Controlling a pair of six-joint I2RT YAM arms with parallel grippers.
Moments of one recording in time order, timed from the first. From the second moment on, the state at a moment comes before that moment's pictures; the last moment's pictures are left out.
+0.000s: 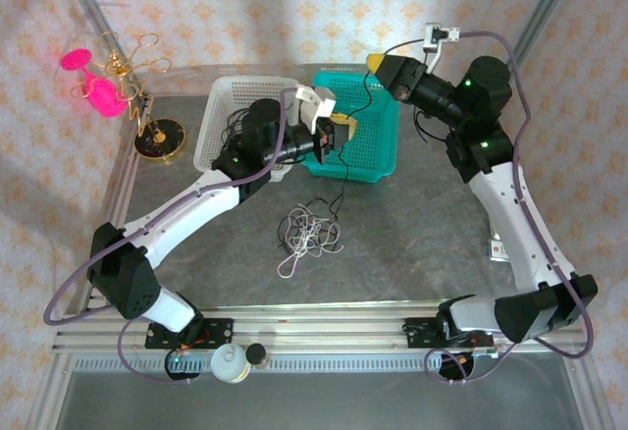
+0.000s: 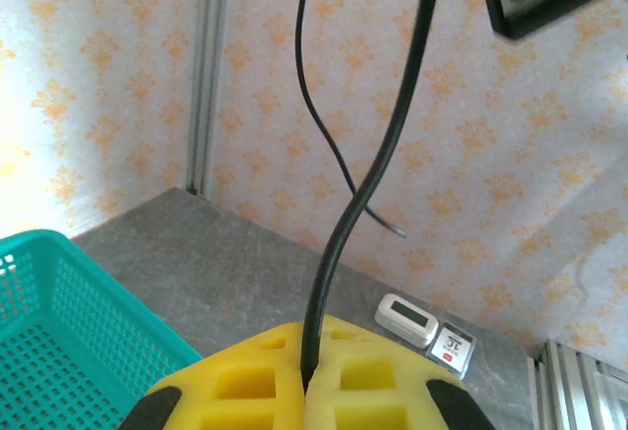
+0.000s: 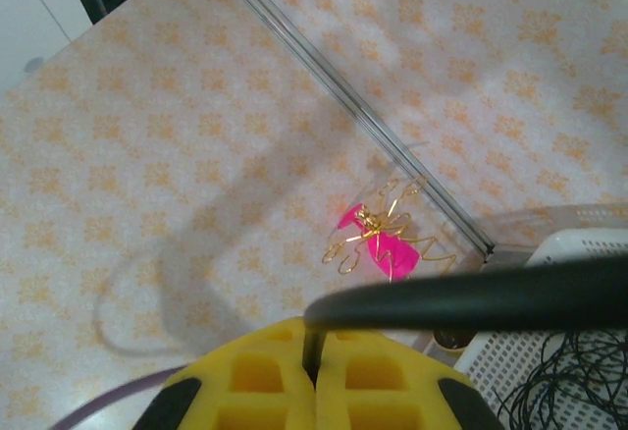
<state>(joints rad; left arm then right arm) -0.60 1.50 1.32 0.14 0.45 -0.19 0.28 1.31 1.49 0.01 -0.70 0.86</state>
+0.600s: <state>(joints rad) -0.51 1.44 1.80 -0.15 -0.02 -0.04 0.32 1.03 0.63 0.38 -0.53 0.75</state>
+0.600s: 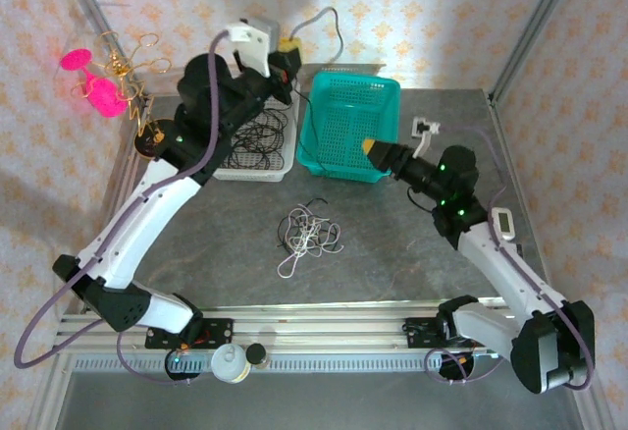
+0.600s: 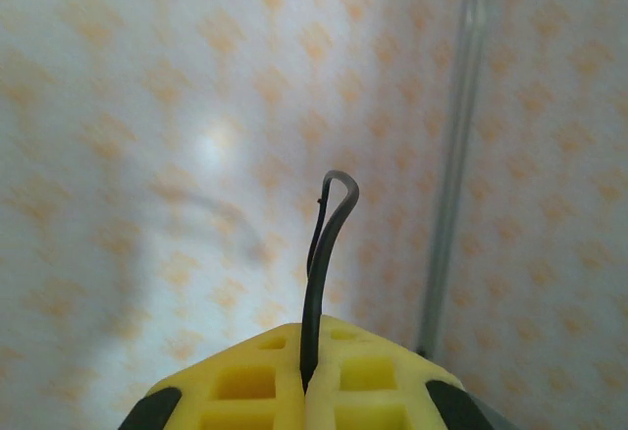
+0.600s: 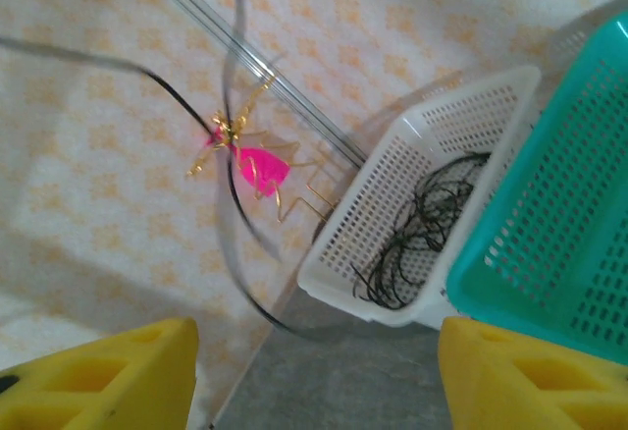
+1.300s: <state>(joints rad) -0.24 1.75 1.84 -0.17 -0.30 0.04 0.45 0.98 0.25 0.69 -0.28 0.53</state>
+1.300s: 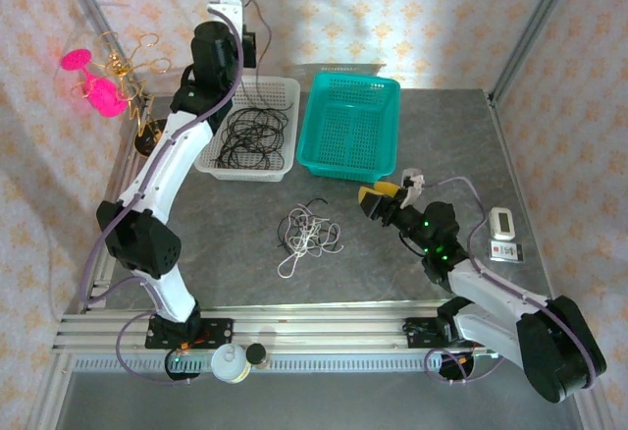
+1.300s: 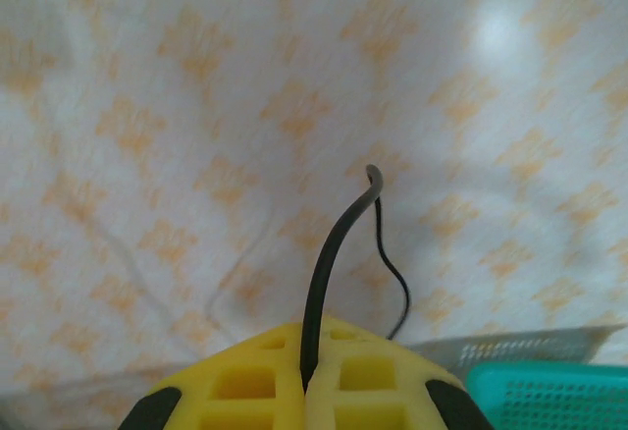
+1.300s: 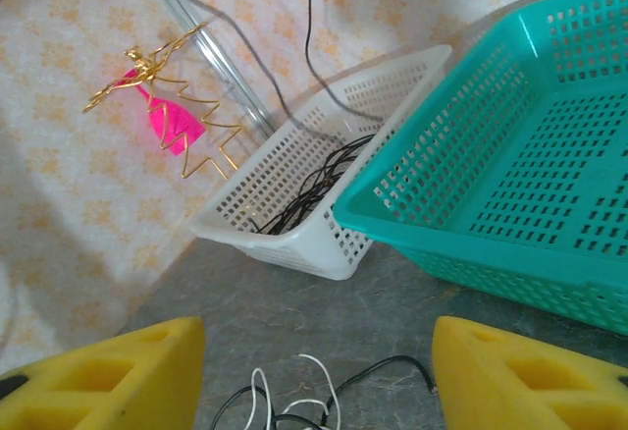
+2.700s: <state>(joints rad) -0.21 2.01 1.44 -0.11 -0.12 -0.22 0.47 1.12 0.23 0.77 -0.11 0.49</state>
